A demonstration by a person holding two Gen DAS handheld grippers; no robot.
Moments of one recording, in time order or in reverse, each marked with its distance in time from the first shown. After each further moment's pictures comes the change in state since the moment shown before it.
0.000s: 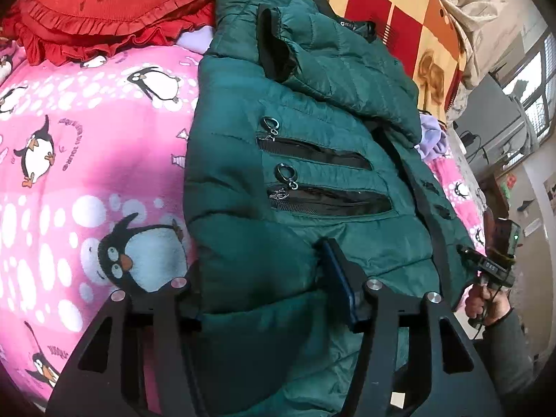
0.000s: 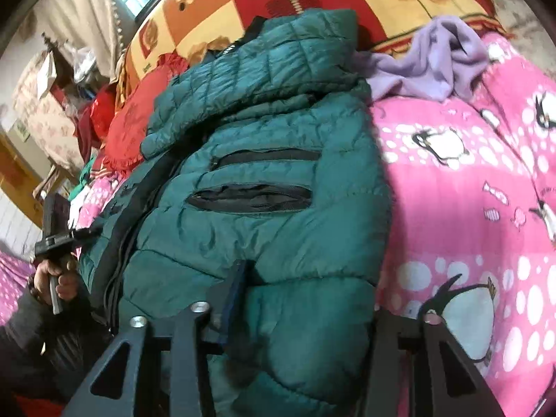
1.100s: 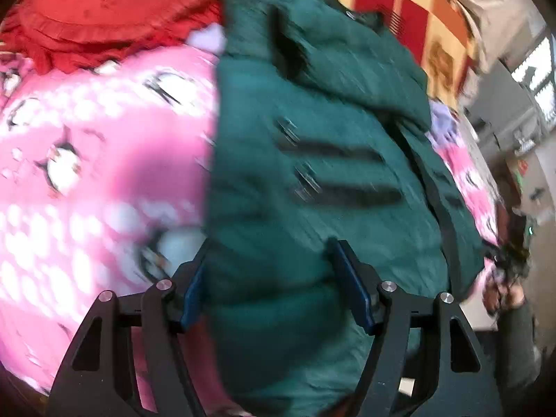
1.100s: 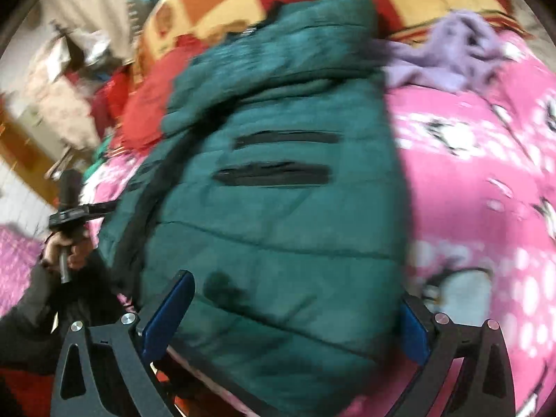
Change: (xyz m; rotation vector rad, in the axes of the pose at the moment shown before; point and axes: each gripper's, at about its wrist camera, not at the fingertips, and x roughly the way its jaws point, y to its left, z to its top) left arm -0.005 -0.002 -0.001 0.048 0.063 0.071; right arm -0.010 0.006 0.003 -0.050 0.089 0.070
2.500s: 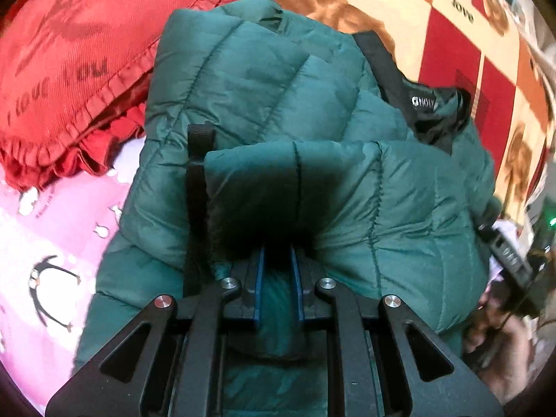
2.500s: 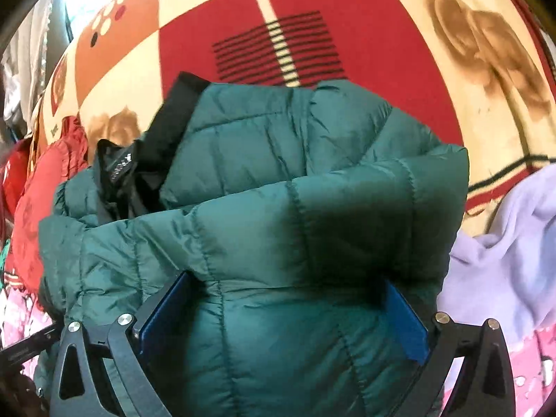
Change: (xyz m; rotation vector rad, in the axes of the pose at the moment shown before) left arm 0.098 -0.040 0.182 -0.229 -0.210 0.203; right arm 0.137 -0.031 0.268 0.101 -0.260 -0.368
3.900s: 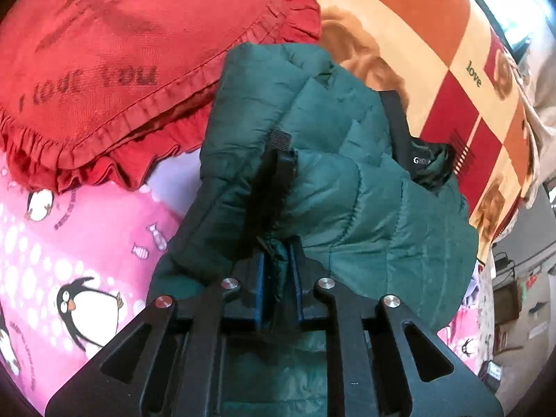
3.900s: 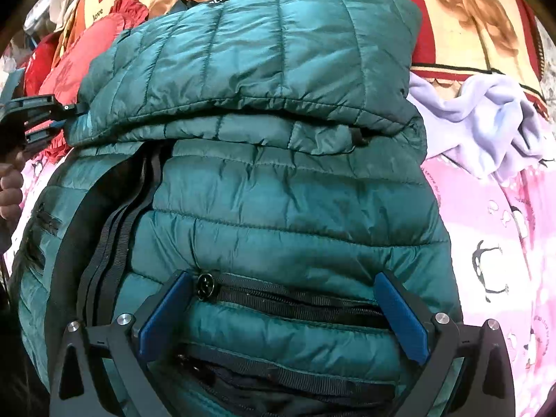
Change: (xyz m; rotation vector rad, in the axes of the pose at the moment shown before) left arm -0.024 0.033 0.019 -0.132 -0.014 -0.124; right arm -0.101 0.003 -0.149 -0.187 0.326 -0.025
